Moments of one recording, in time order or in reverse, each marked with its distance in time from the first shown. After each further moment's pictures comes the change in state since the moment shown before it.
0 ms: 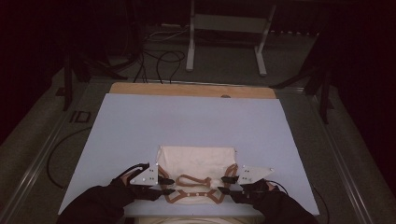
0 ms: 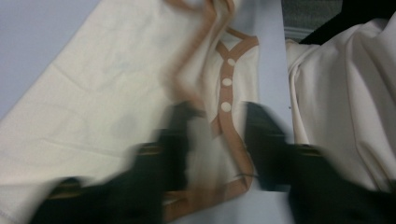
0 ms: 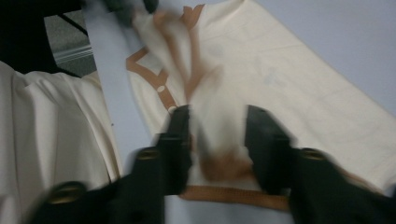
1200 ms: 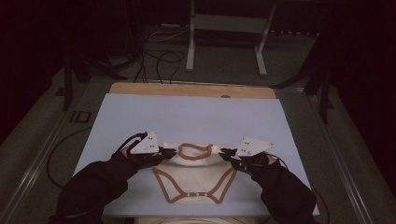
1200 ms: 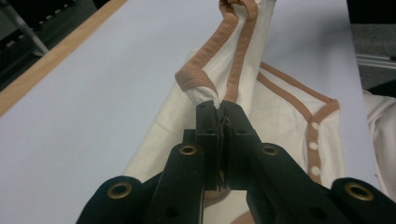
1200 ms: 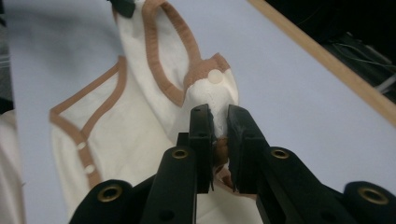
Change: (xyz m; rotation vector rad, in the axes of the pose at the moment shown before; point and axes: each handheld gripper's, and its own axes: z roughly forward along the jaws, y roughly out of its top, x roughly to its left) left arm 0.050 0.051 -0.026 -0.047 0.188 0.015; right arm -0.038 0.059 -0.009 -0.035 -0.159 -0.116
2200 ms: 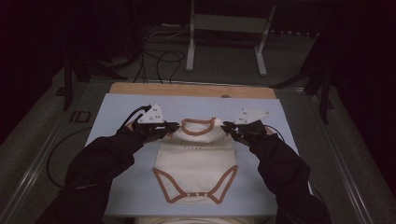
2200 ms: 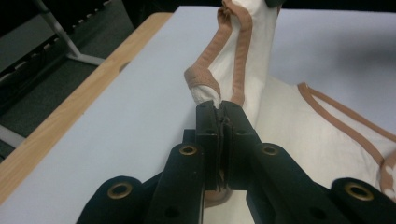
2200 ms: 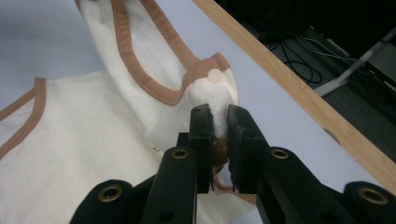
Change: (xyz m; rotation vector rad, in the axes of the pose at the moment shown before) left arm 0.059 0.039 0.007 0.000 0.085 -0.017; right arm -0.064 0.032 0.019 0.034 -0.103 0.018
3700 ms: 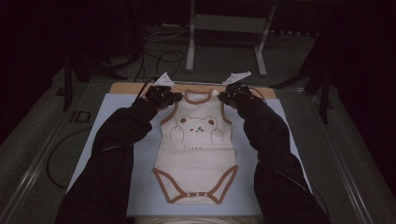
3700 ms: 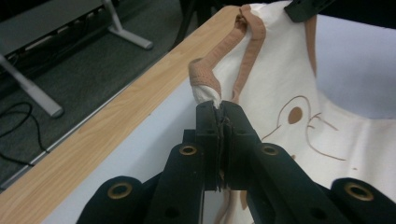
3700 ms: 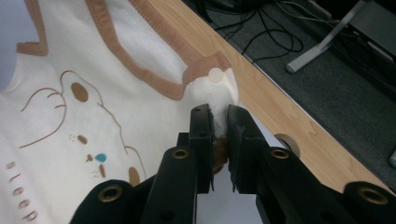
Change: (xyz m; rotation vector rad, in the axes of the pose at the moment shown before) left arm 0.101 0.016 0.065 0.026 0.128 -0.179; right arm -0.103 0.031 0.091 0.123 -0.076 0.090
